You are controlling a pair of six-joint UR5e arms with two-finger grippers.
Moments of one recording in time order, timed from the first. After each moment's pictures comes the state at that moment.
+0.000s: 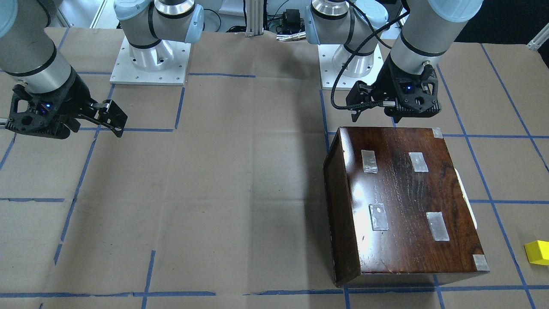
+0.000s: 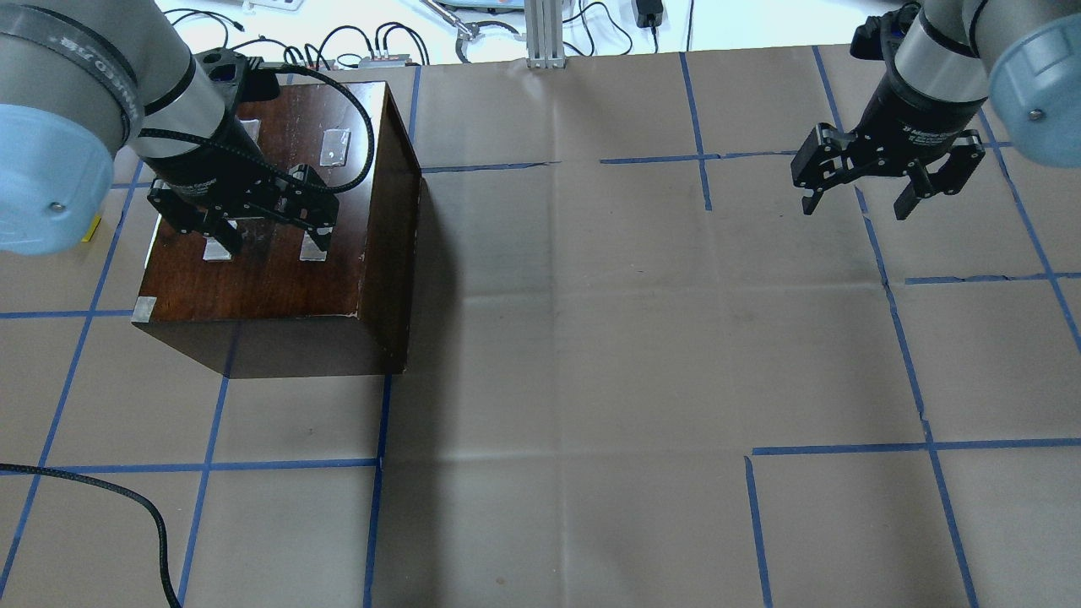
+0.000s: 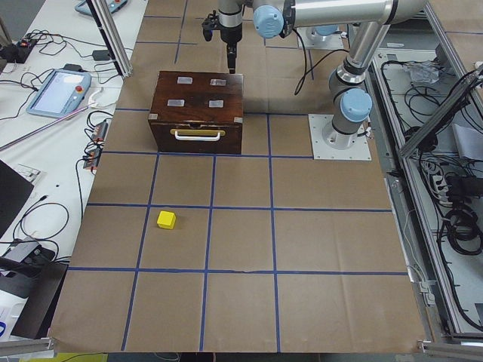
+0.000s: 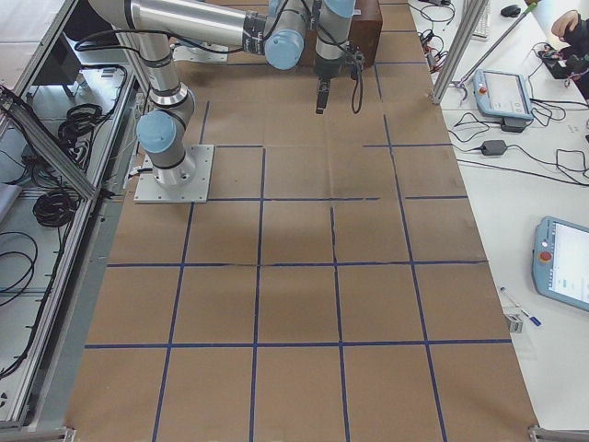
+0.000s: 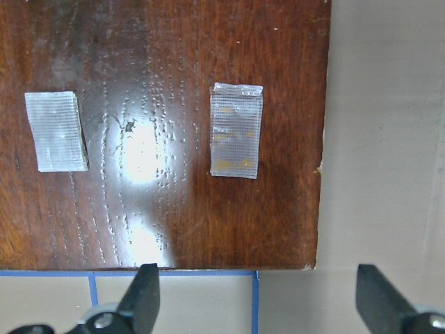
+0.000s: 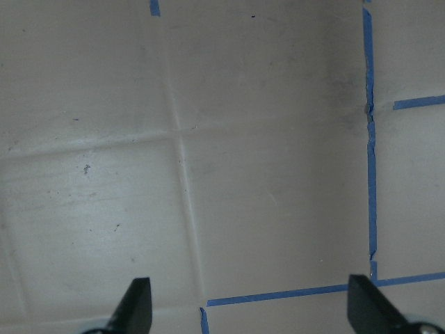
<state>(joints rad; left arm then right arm) -1.52 -1.55 -1.68 -1.52 1.57 0.06 1.43 -1.52 1.65 -1.63 -1.57 -0.02</state>
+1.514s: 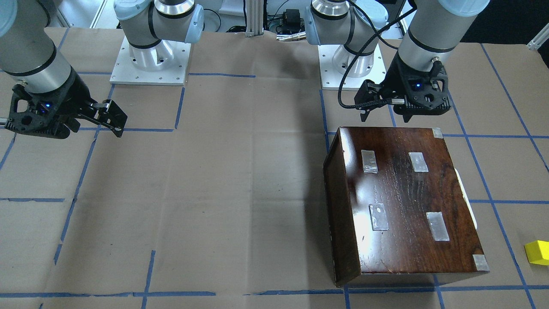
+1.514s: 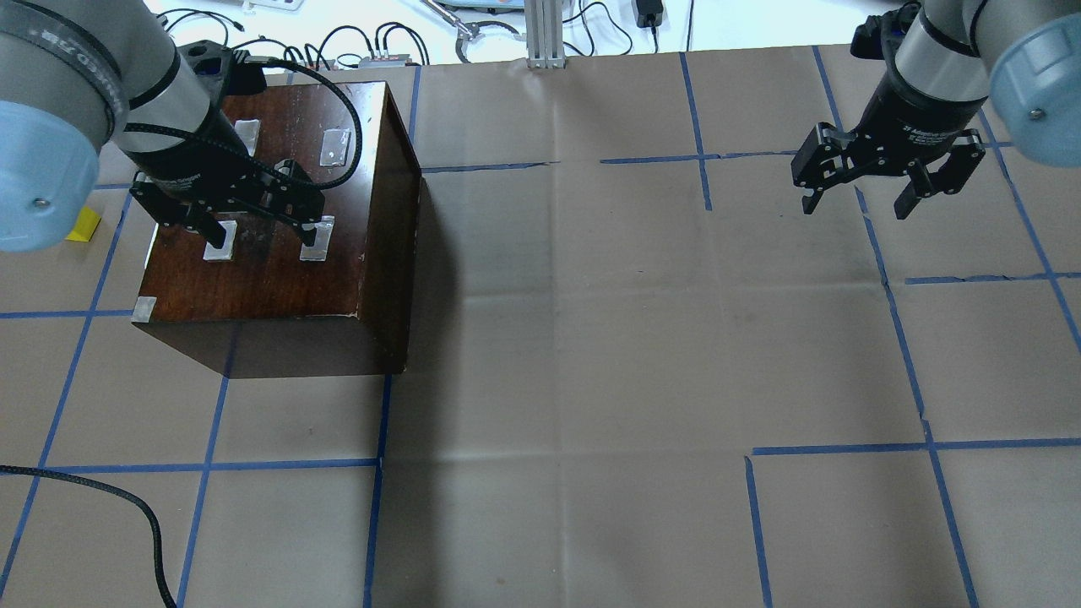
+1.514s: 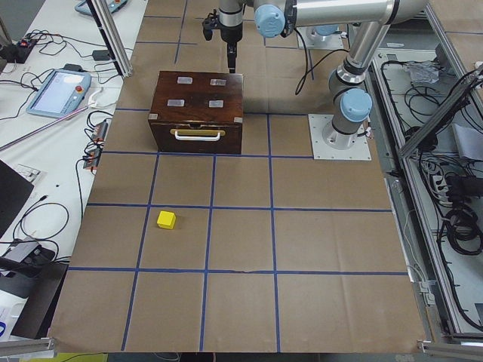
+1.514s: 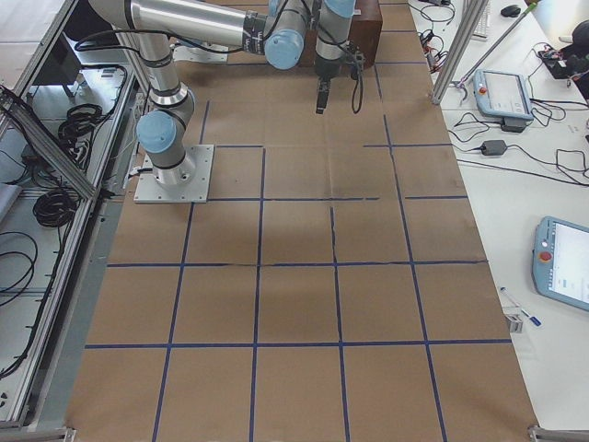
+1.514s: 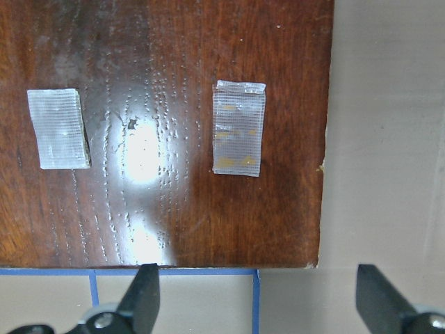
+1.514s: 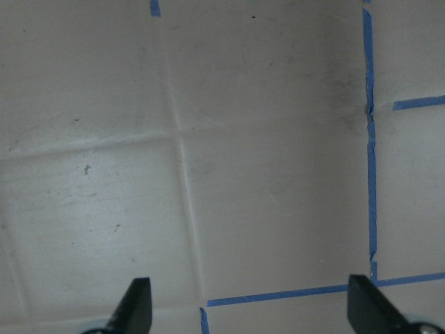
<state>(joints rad) -1.48 -1.54 -1.67 -1.51 1.61 0.12 1.43 -1.52 1.64 -1.63 -1.57 -0.02</state>
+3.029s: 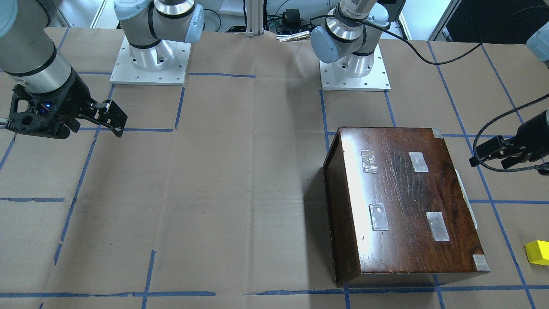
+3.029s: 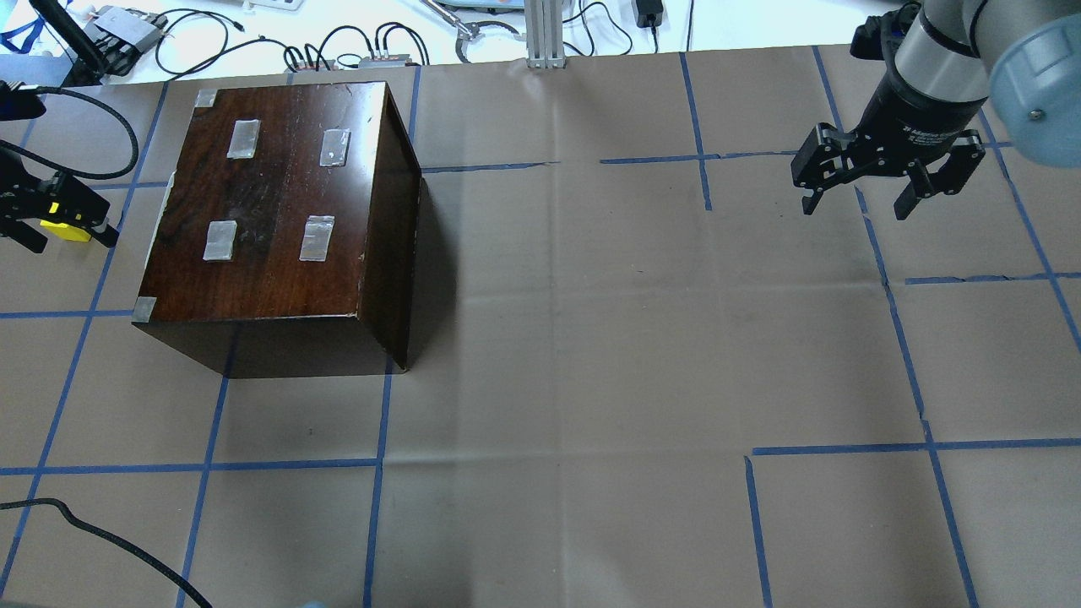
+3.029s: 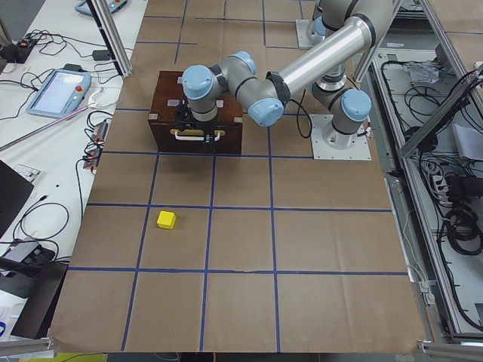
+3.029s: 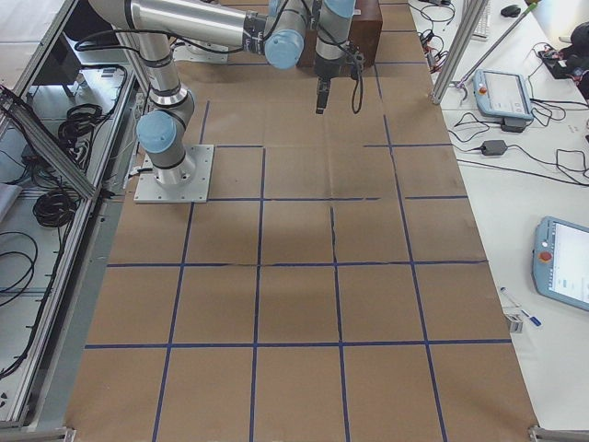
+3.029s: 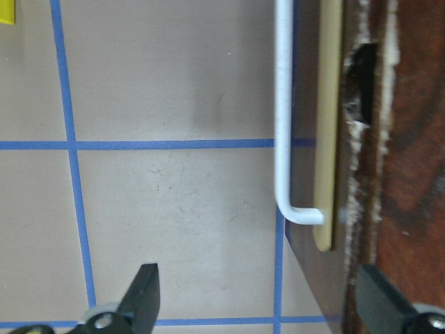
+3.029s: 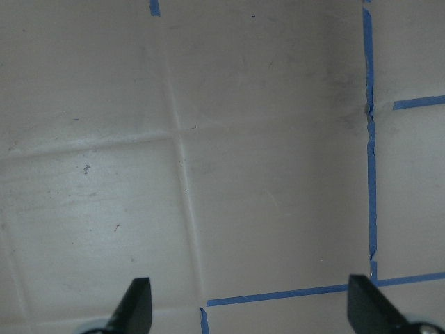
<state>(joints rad) -0.97 -1.83 -1.56 -1.45 1.47 0.58 1.43 -1.52 1.65 -1.63 -1.57 -0.02</state>
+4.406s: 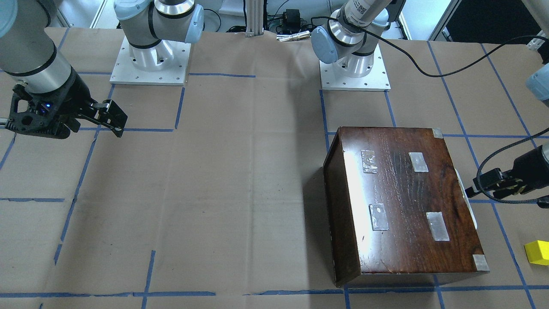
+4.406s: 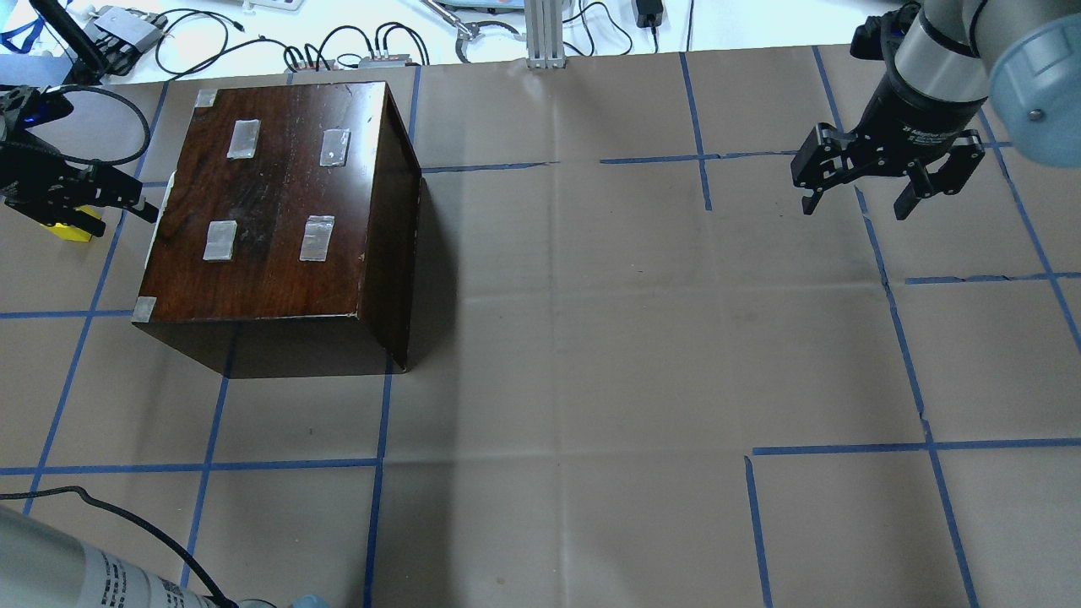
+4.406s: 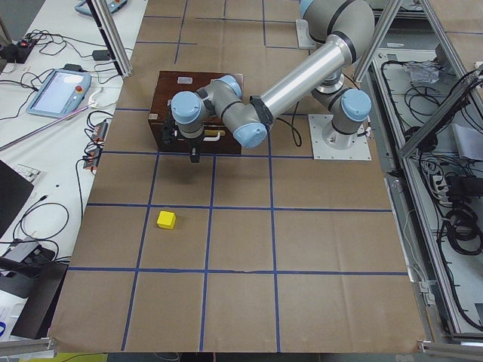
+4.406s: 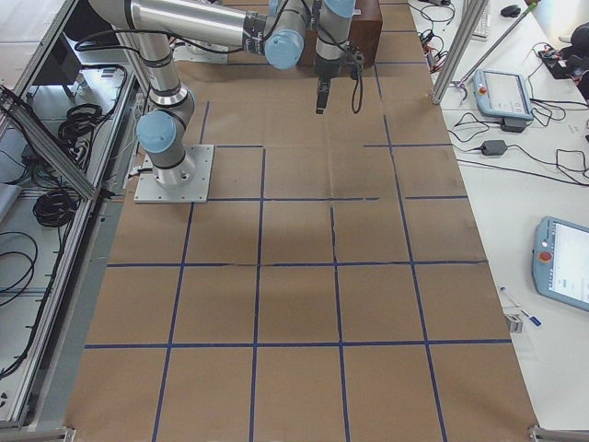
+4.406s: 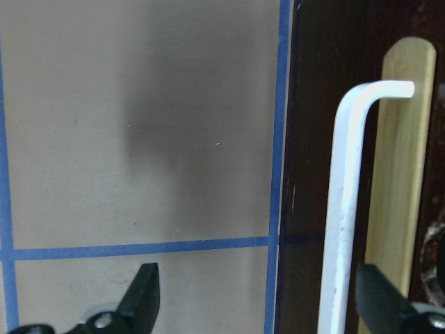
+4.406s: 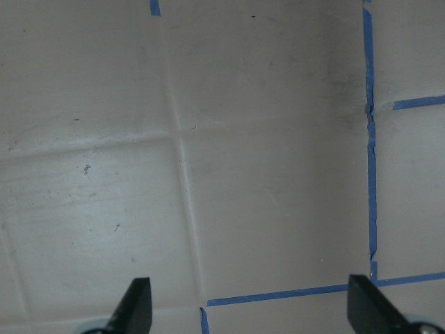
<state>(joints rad) -0.97 -1.96 -1.52 -1.35 1.34 0.58 1.43 -1.52 1.65 -1.63 -1.57 -0.02</state>
